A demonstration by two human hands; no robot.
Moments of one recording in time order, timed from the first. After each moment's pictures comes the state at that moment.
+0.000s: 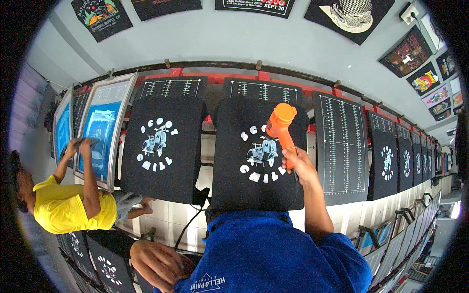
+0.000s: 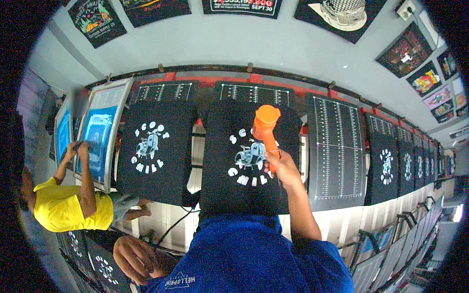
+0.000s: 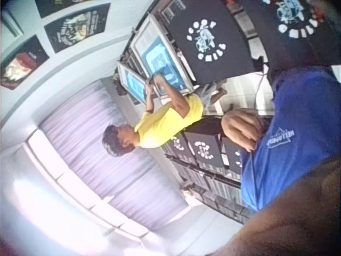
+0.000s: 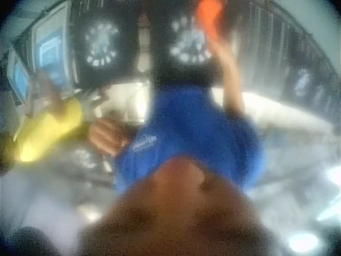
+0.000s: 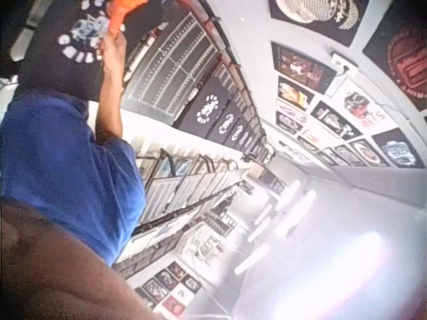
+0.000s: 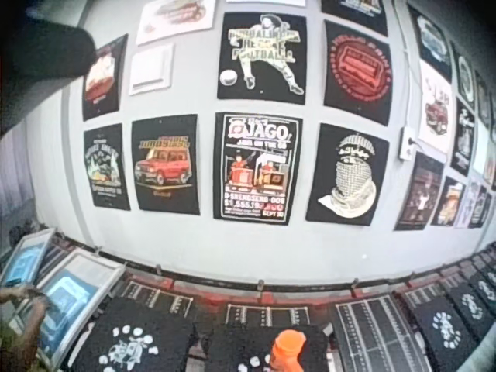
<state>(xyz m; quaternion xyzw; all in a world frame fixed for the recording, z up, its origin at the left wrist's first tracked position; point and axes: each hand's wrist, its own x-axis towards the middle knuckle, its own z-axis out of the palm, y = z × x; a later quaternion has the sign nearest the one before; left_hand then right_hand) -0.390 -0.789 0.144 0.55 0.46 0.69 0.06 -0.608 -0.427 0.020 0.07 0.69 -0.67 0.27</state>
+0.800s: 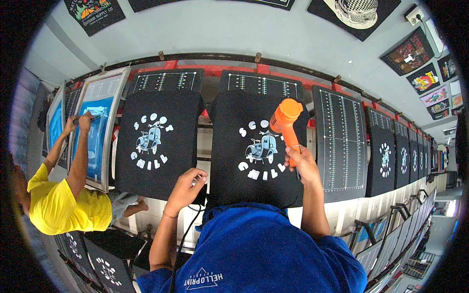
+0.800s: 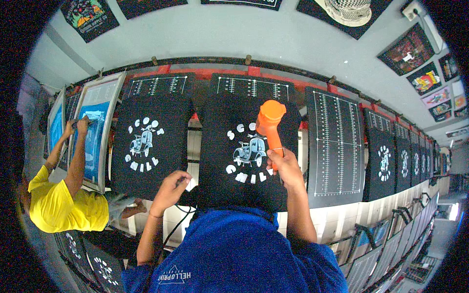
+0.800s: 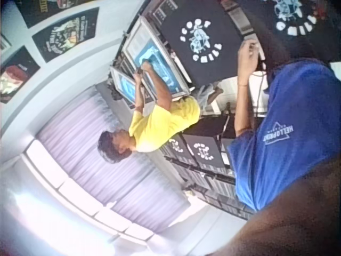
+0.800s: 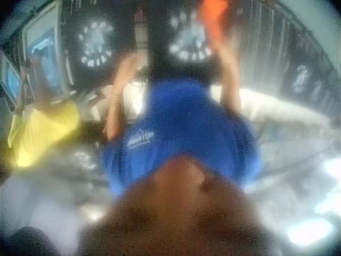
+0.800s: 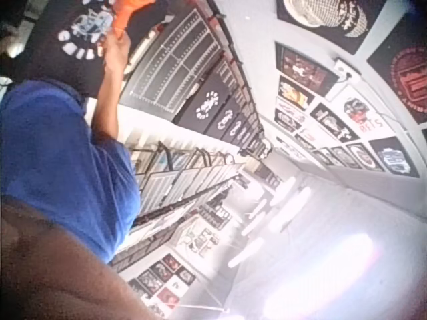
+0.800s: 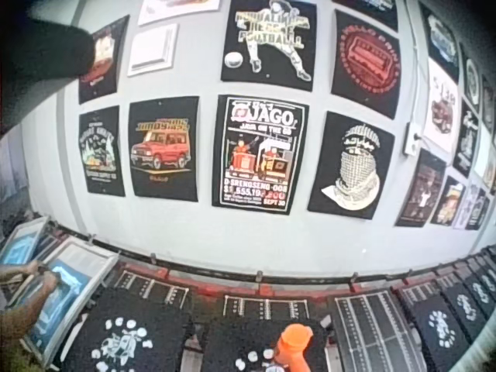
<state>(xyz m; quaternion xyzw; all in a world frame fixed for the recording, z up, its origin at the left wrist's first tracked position) -0.469 -0.767 -0.015 -0.03 0.85 0.53 0.07 -0.608 -0.432 0.012 0.09 0.71 -0.66 0.23</state>
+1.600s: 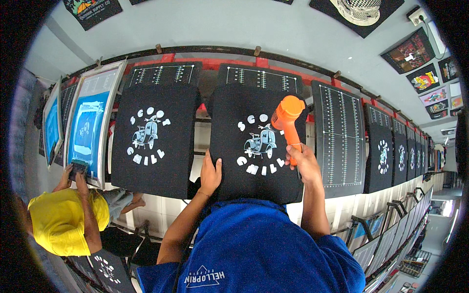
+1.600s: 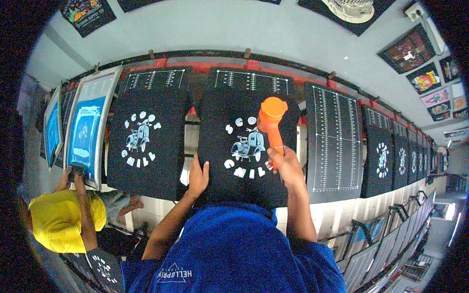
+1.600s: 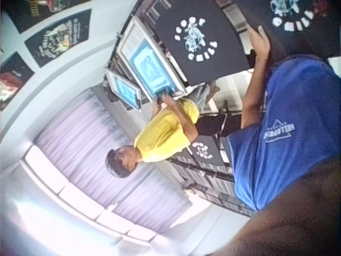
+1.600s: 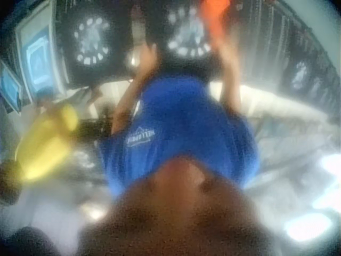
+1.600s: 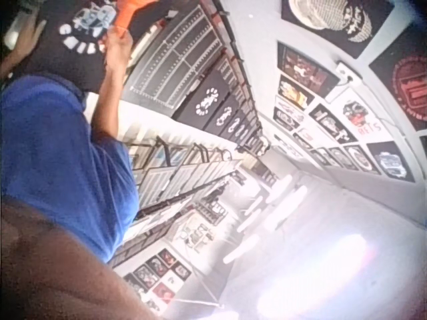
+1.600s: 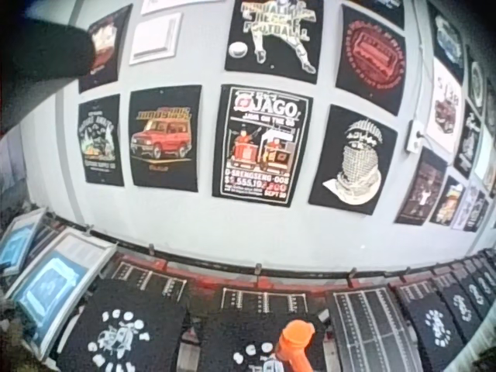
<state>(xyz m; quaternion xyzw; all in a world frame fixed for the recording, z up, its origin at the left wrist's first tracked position) -0.497 -0.695 -0.173 -0.16 0.88 0.44 -0.06 -0.599 -0.430 0.016 0.10 0.73 -0.64 0.22</state>
